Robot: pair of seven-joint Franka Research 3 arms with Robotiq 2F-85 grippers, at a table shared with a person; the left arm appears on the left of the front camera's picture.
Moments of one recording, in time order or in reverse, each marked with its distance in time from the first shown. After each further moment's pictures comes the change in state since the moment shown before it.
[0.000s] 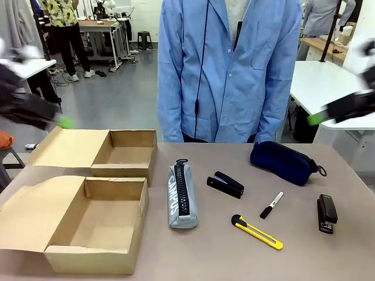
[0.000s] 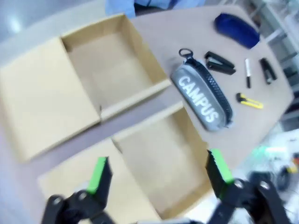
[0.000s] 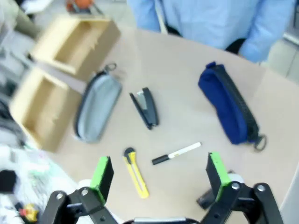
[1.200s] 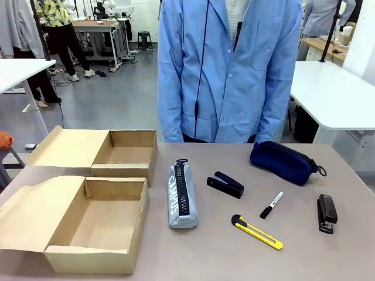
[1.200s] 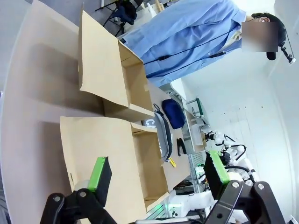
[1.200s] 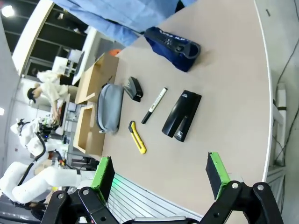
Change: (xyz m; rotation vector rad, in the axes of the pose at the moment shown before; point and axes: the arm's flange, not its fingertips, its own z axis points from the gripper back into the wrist) left arm -0.191 0.215 0.078 -0.410 -0.417 0.635; right arm -0.216 -0.212 0.097 0.249 -0.151 -0.545
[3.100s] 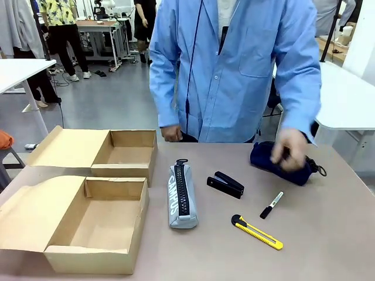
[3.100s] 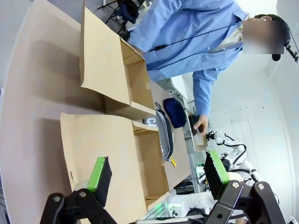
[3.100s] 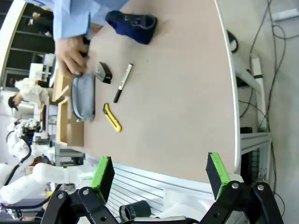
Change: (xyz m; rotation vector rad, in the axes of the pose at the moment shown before) left arm -0.004 0.000 -0.003 0.009 0.007 0.005; right arm -0.043 -0.017 0.037 -0.147 0.052 -0.092
